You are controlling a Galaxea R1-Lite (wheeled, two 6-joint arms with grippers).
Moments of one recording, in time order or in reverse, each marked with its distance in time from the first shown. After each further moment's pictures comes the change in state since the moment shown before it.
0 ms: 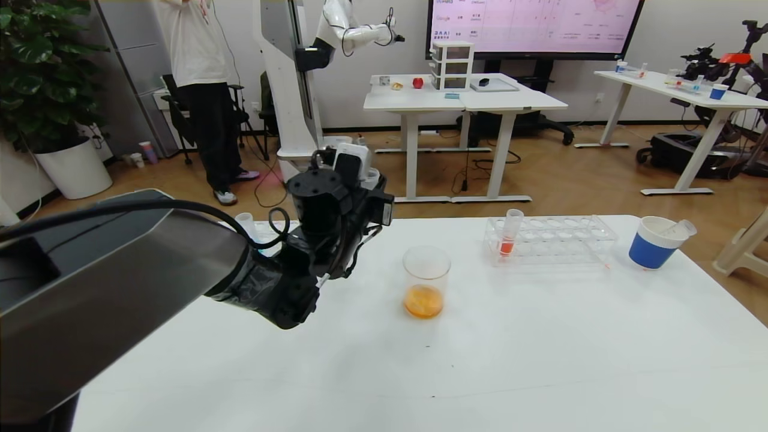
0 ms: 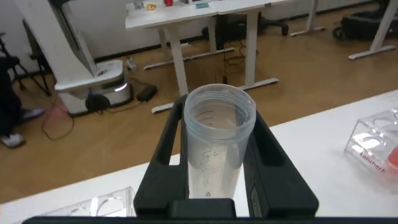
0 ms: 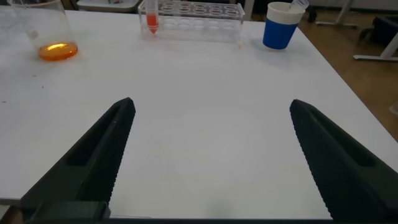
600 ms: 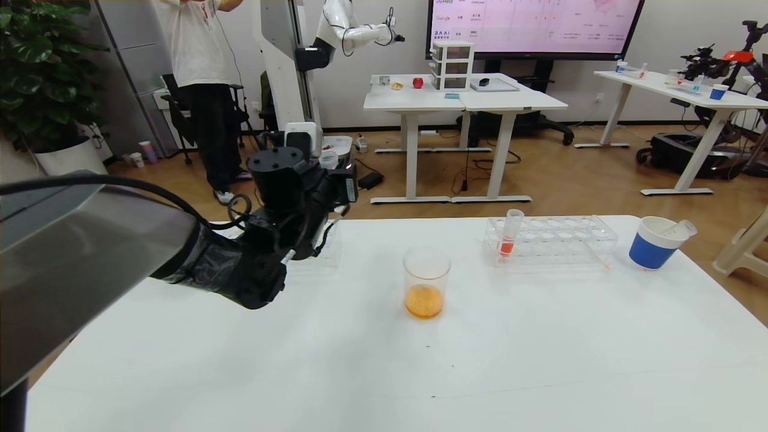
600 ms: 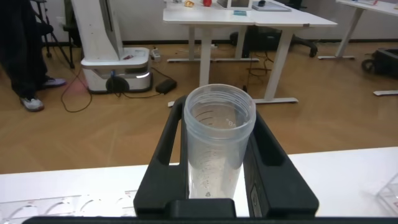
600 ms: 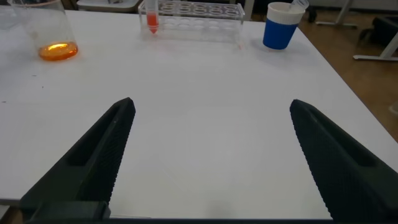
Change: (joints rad) left arm 0.107 -0.077 0.021 0.047 0.052 -0.122; right arm 0.000 0.000 0.000 0.000 0.000 0.000
